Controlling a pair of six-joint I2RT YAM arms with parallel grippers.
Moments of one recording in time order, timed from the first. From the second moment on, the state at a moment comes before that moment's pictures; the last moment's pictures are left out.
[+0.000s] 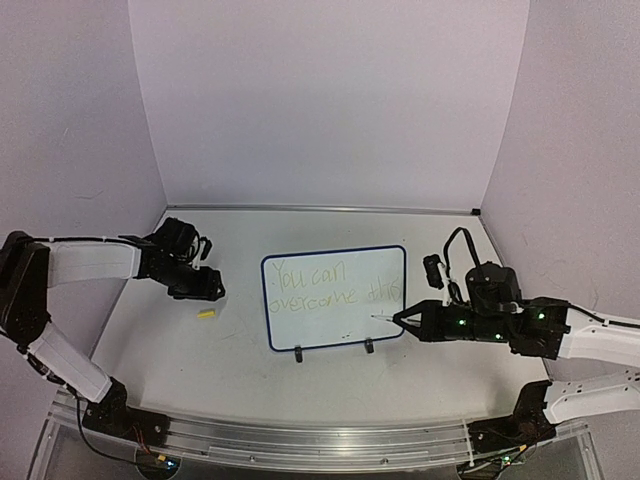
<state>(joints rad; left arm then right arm) -0.41 1.49 0.85 -0.38 0.09 -0.31 0.94 0.92 0.58 -0.18 -0.03 0.74</state>
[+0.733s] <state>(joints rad) -0.41 1.65 0.86 -0.36 0.16 -0.28 0.94 0.91 0.55 -0.16 -0.03 0.78</state>
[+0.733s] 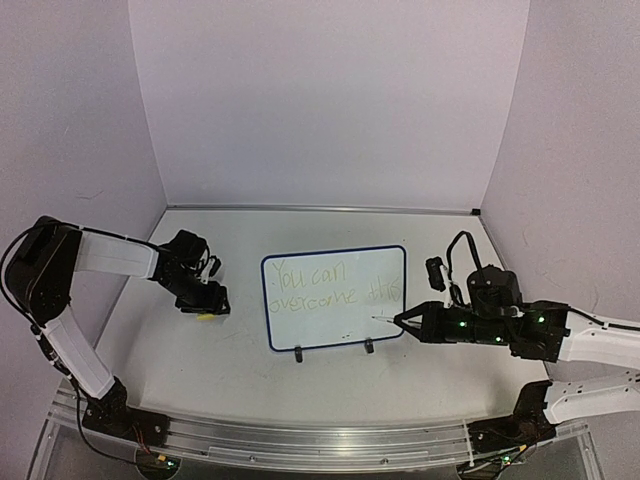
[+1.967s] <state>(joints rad) -0.42 1.50 0.73 -0.52 0.18 -0.39 0.94 0.86 0.51 -0.13 -0.03 0.81</state>
